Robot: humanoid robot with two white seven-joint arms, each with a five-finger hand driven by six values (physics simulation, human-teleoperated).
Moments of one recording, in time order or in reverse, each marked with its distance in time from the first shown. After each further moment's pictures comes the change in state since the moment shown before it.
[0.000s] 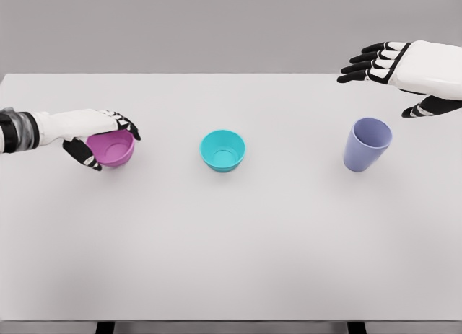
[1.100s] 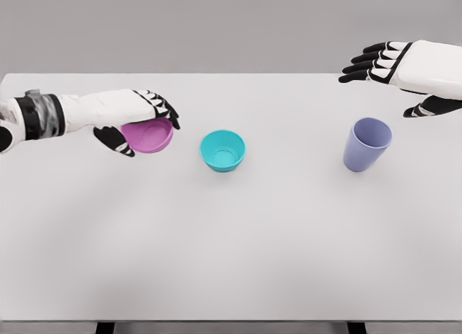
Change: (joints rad) left arm -0.069 -0.041 0.001 -0.189 -0.019 -0.012 0.000; right arm 0.000 -0.005 0.000 0.001 0.000 0.000 0.000
